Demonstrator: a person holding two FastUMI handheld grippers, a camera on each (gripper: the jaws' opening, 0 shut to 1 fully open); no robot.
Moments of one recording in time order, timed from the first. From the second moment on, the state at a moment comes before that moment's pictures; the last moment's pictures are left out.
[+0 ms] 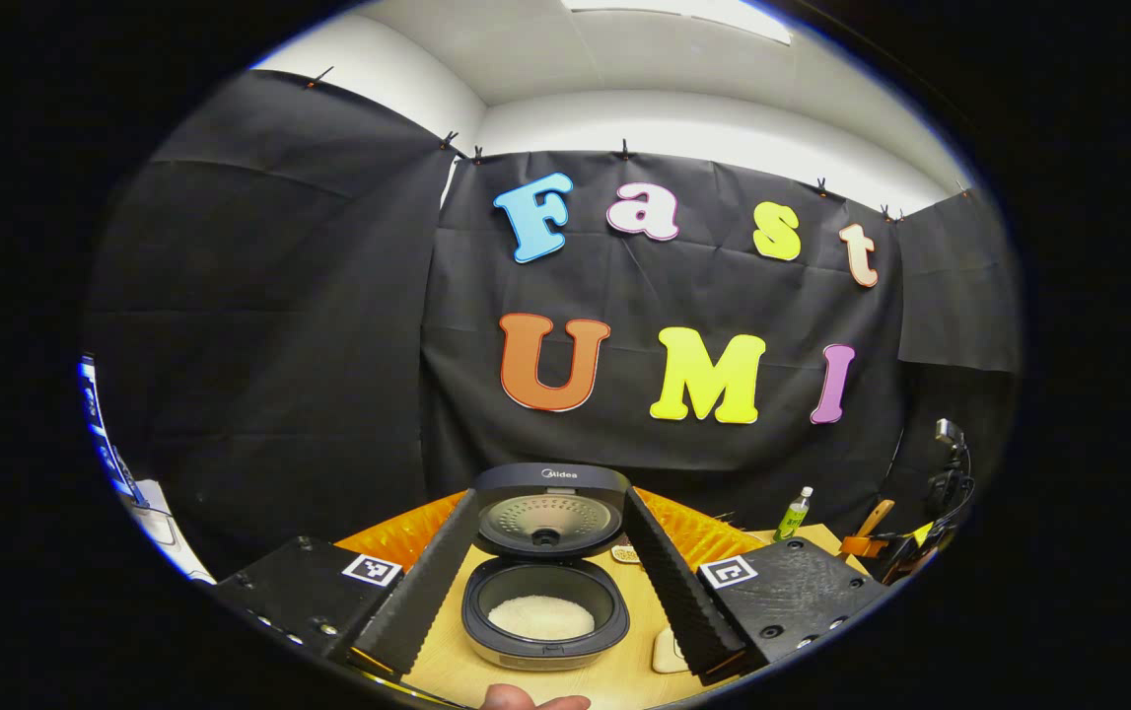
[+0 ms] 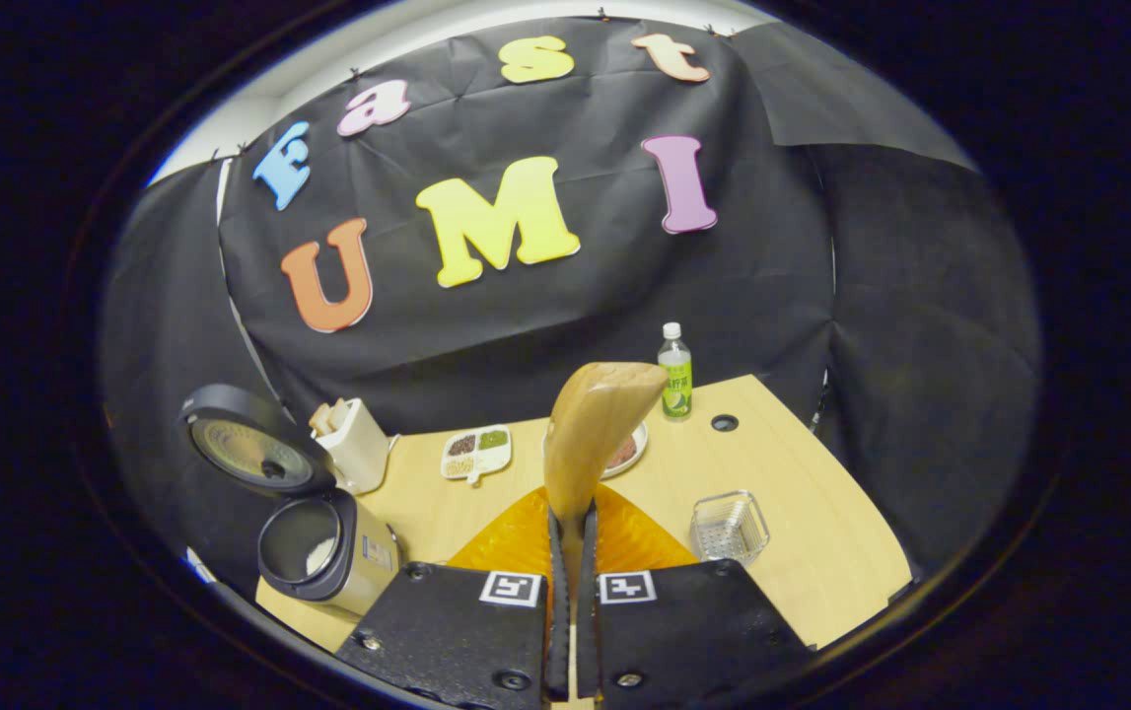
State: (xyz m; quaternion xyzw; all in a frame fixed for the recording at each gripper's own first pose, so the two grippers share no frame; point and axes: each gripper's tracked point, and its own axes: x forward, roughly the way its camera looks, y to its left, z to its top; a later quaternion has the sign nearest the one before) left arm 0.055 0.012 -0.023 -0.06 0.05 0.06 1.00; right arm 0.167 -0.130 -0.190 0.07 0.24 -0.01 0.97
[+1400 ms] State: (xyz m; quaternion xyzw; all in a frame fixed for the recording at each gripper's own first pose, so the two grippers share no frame) left arm 0.007 0.037 -0.047 -0.03 0.12 0.10 0.99; right arm 0.172 -0.046 -0.352 -0.08 0.30 0.00 0.95
